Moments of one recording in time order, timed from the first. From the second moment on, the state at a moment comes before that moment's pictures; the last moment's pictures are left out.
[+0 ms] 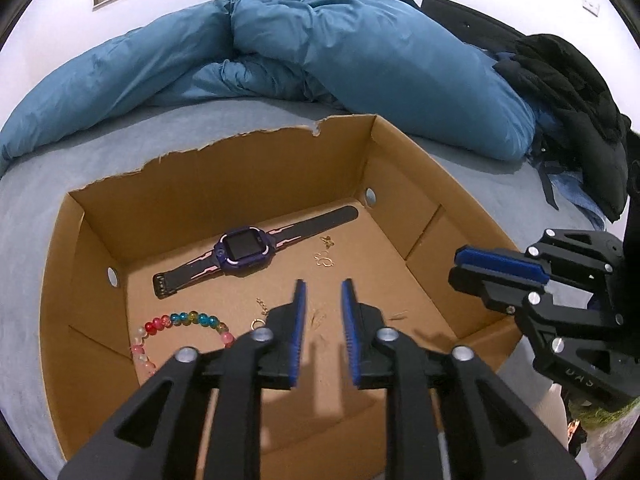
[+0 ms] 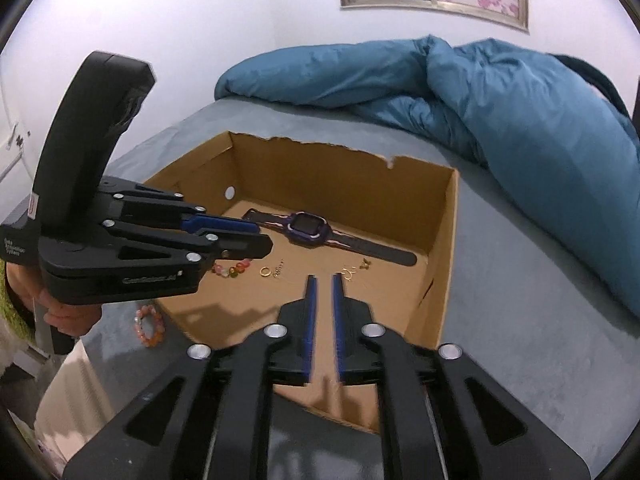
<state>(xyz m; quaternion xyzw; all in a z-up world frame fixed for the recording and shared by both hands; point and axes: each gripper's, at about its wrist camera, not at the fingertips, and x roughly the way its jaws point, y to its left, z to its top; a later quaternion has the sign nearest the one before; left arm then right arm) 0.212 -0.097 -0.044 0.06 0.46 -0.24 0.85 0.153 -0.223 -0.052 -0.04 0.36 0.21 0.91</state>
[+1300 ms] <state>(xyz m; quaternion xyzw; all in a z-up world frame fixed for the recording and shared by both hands) 0.079 0.001 0.017 0.06 0.38 -0.17 0.91 0.041 -0.207 -0.023 0.01 0.31 0.18 0.94</state>
